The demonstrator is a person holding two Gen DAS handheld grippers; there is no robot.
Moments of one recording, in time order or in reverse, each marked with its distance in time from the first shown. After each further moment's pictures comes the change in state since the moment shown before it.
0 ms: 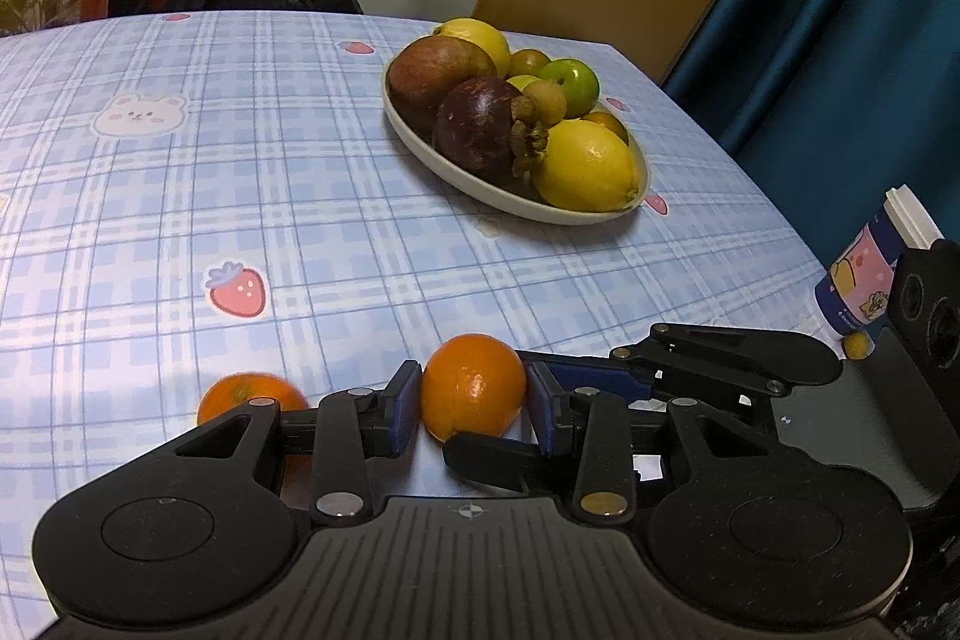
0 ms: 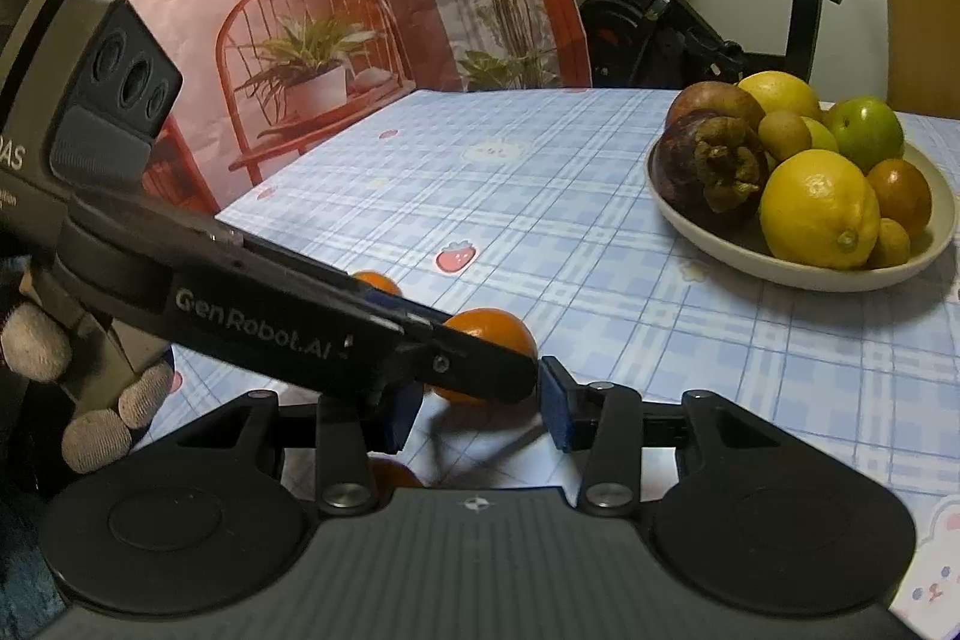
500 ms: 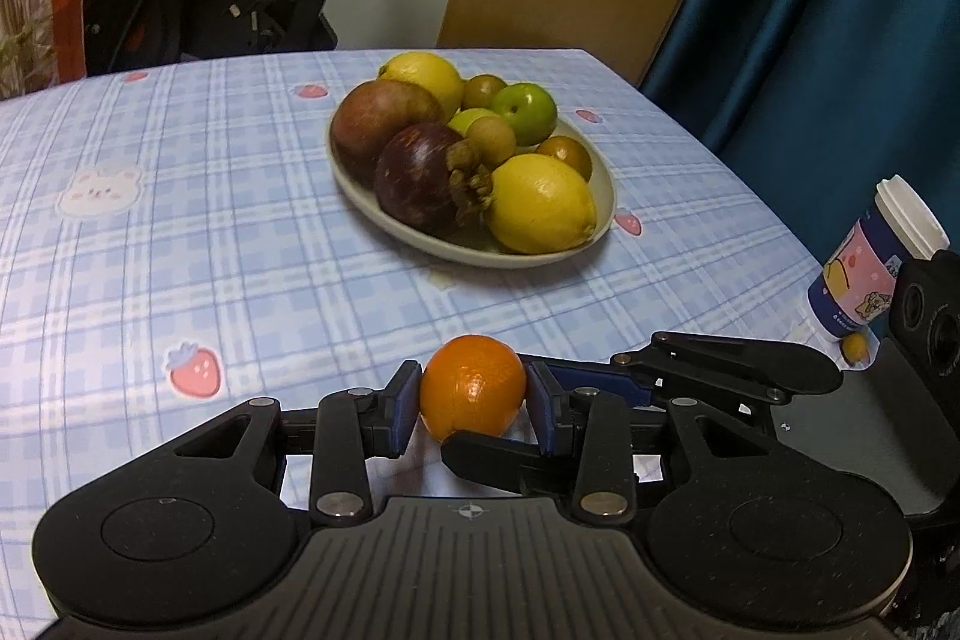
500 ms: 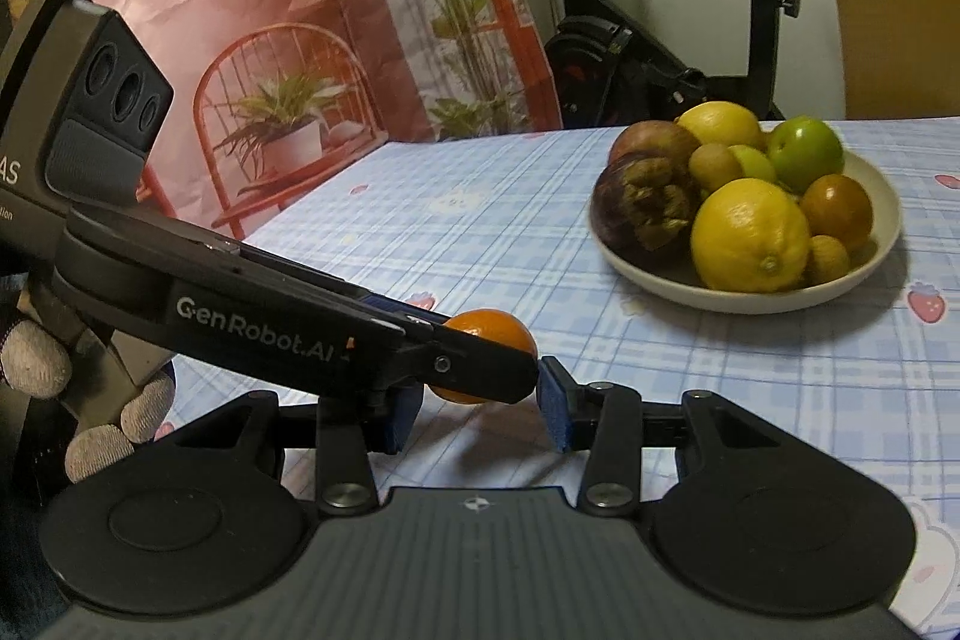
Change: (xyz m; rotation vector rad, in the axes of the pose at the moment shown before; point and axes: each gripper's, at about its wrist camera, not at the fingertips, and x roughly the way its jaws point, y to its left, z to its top) left arm 0.004 -0.030 0.023 0.087 -0.011 0.021; right arm -0.021 -0.018 0.003 0.072 -0.095 -0.026
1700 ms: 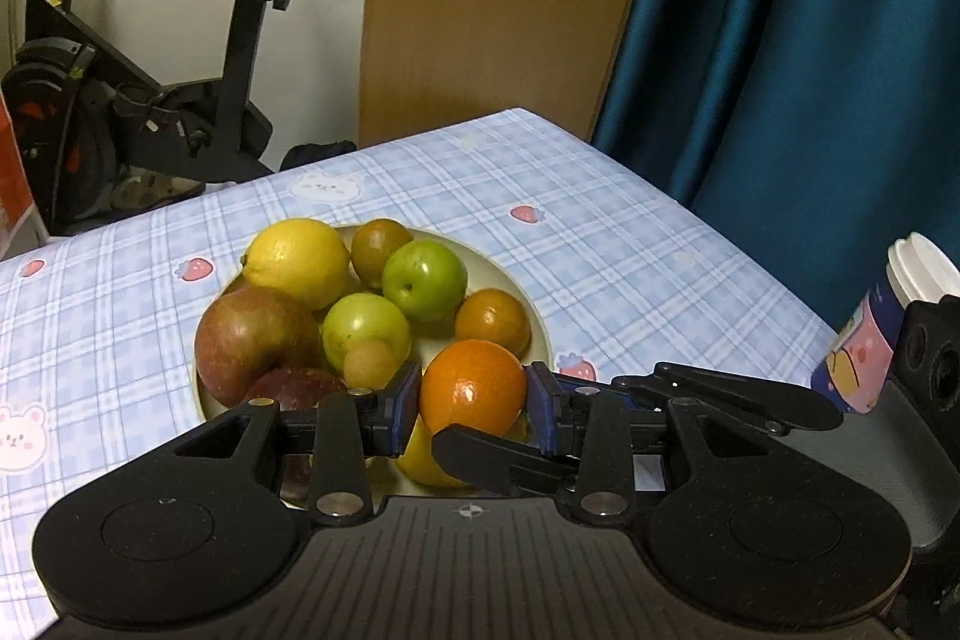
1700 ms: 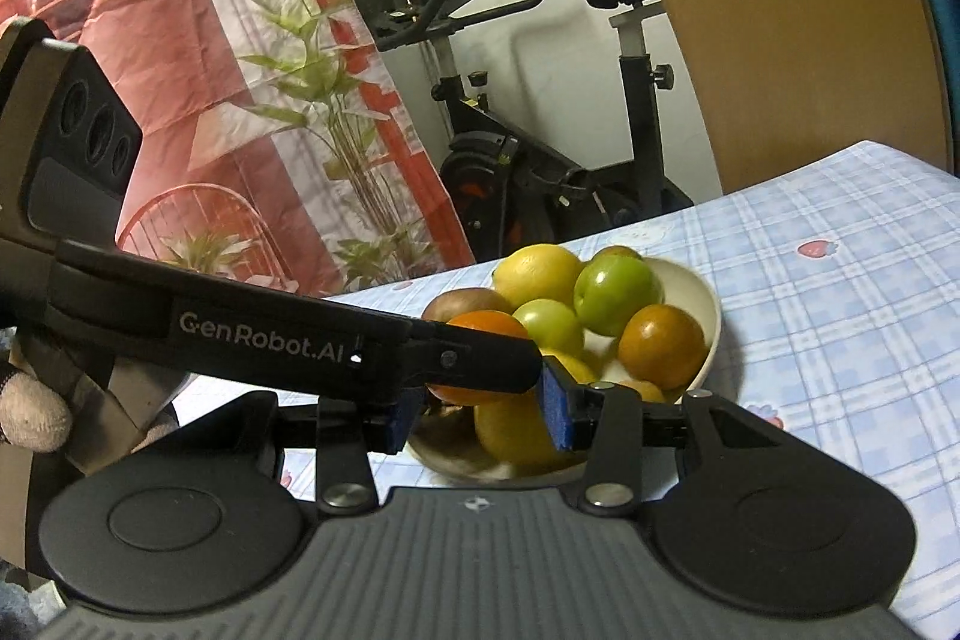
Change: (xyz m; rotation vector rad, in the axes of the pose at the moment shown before) left arm 0.052 -0.057 0.087 0.167 -0.068 0.004; right arm -0.026 -0.081 0.037 0.168 -0.239 -0.113
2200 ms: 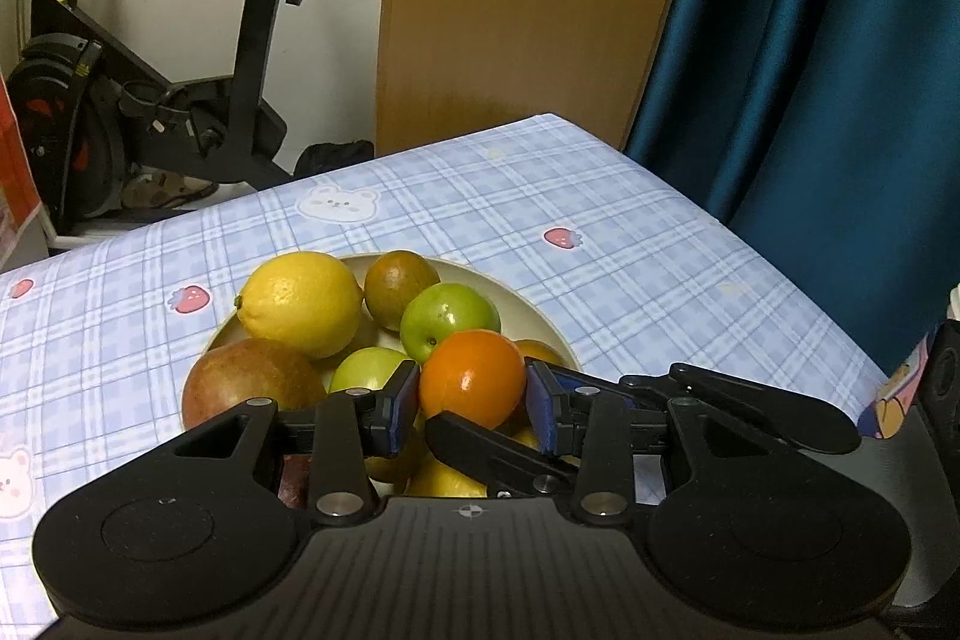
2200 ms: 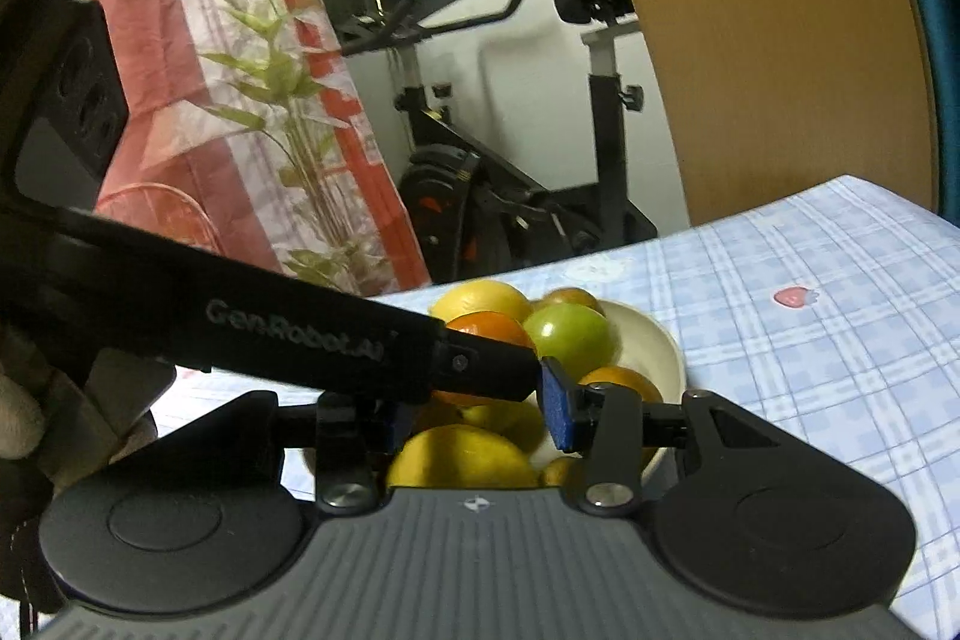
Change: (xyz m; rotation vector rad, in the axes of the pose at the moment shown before) left arm 0.038 0.005 0.022 -0.011 0.009 0.037; right arm 0.034 -0.011 0.012 -0.043 -0.021 -0.102
